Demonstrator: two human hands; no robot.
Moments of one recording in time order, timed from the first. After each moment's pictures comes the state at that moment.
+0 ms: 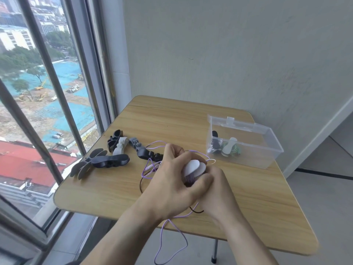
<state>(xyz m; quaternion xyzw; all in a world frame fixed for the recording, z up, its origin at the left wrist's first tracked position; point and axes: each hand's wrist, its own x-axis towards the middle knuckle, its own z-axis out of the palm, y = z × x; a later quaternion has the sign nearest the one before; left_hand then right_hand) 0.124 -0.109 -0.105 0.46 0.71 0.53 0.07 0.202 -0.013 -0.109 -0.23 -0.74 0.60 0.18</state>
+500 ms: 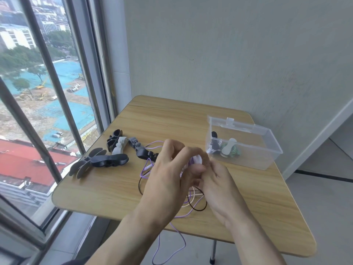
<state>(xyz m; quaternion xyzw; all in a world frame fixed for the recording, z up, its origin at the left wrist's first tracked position) 0.130 -0.106 -0.105 0.47 0.70 0.52 -0.11 0.201 -0.003 -0.114 -0.23 -0.70 0.64 0.20</state>
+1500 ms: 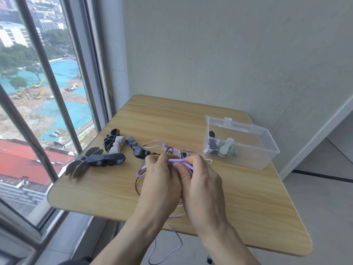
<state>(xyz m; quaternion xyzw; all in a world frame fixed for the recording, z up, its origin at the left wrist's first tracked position) 0.125 -0.096 -0.126 0.28 0.78 0.56 0.04 0.192 -0.028 -0.127 -0.20 -0.86 0.25 0.40</state>
